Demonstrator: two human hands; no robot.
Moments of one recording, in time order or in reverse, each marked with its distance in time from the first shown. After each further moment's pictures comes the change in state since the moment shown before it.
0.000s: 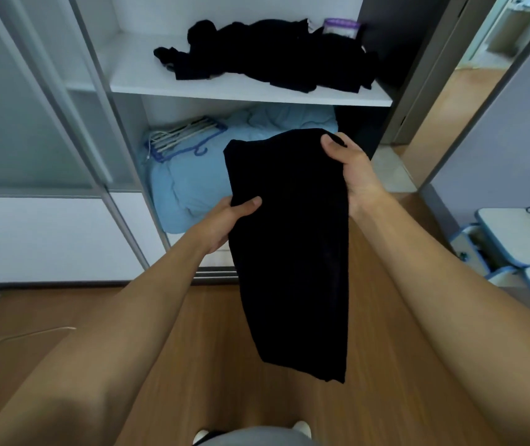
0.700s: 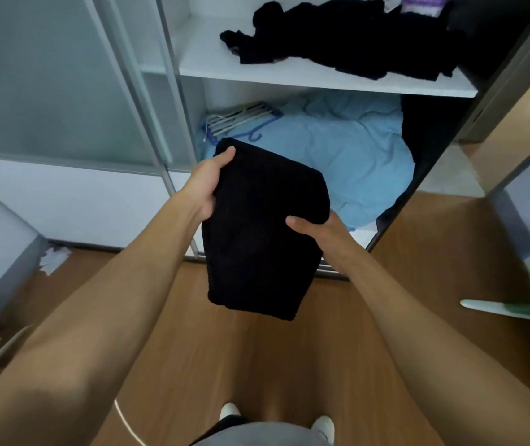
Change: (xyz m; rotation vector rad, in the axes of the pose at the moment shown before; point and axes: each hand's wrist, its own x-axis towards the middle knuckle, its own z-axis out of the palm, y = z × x) left_hand -0.052 0.057 -0.079 -0.281 0.405 -0.106; right_hand -0.029 0.135 0.036 -0.448 -0.121 0.276
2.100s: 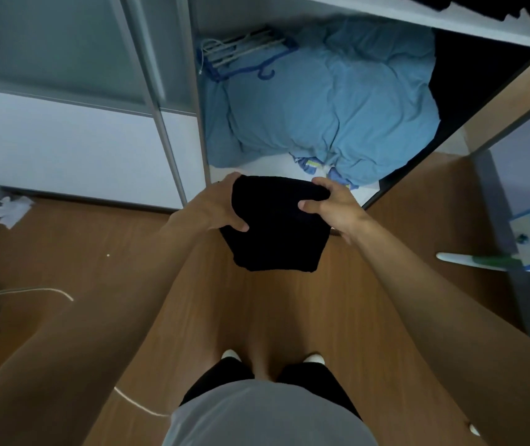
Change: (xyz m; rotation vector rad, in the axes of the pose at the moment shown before) left_hand 0.075 -0.097 -0.154 1.193 -0.255 -0.004; right_hand 0.068 0.037 0.082 -0.414 0.190 0.290
